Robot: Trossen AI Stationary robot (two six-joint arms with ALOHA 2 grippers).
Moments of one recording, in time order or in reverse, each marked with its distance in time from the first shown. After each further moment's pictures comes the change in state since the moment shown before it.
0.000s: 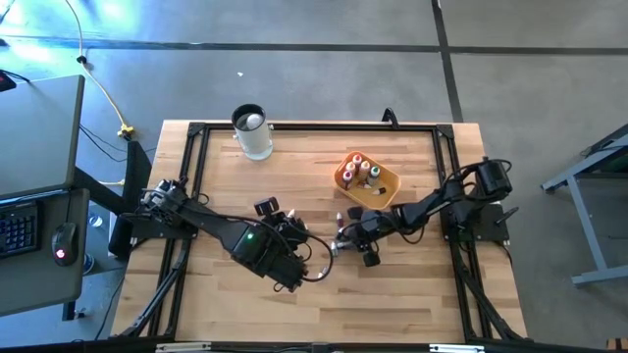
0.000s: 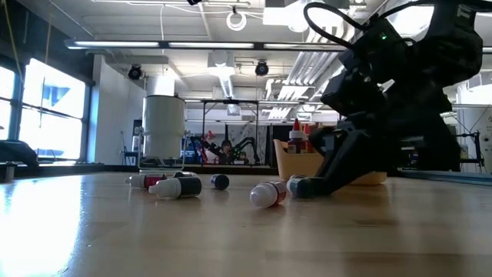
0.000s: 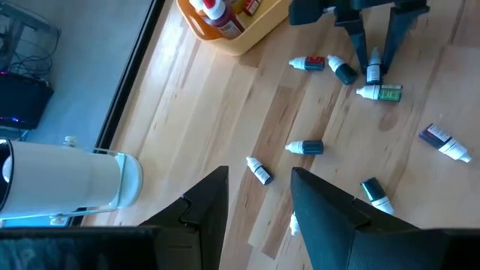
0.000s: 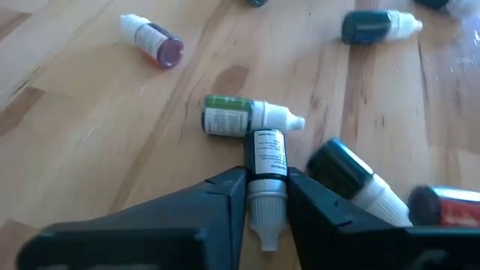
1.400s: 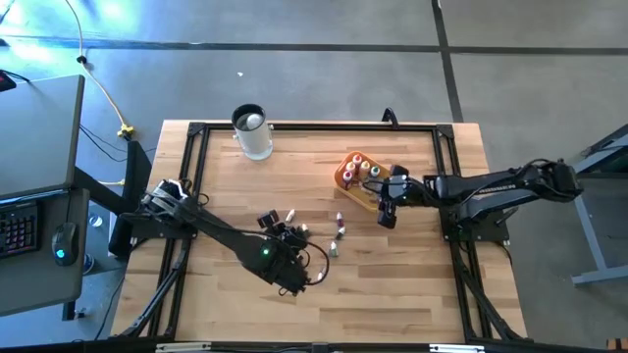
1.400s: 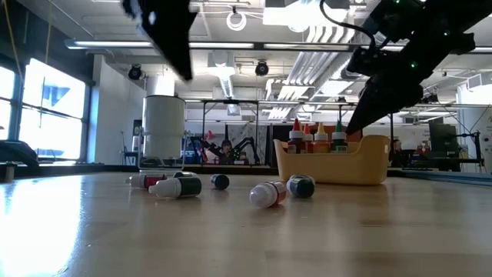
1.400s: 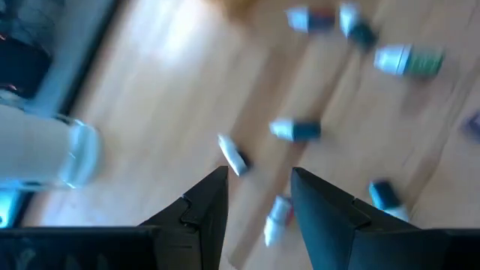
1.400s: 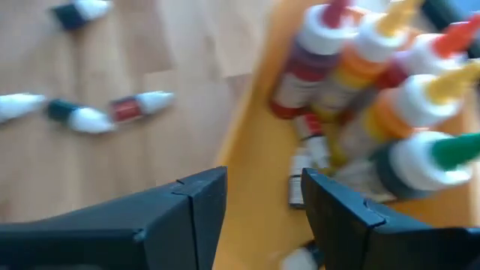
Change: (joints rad) left arm -0.001 0.001 -0.380 0.301 0.000 -0.130; right arm -0.203 -0.655 -0.002 -0.789 0.359 0.195
